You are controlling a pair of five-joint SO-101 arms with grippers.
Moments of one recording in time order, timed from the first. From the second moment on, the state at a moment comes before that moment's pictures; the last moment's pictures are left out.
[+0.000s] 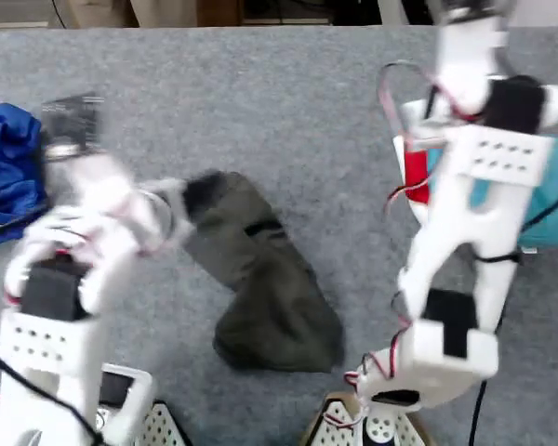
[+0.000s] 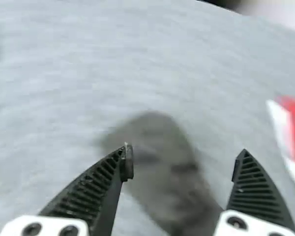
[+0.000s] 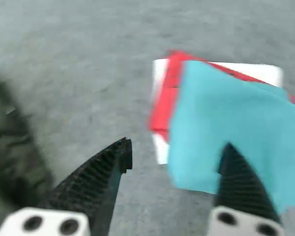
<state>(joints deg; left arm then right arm) 0.8 -52.6 29.7 70.5 11.0 3.4 3.6 -34.9 101.5 11.1</state>
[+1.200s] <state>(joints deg) -30.1 -17.5 53.1 31.9 11.1 -16.4 4.9 19.2 72.7 10.7</state>
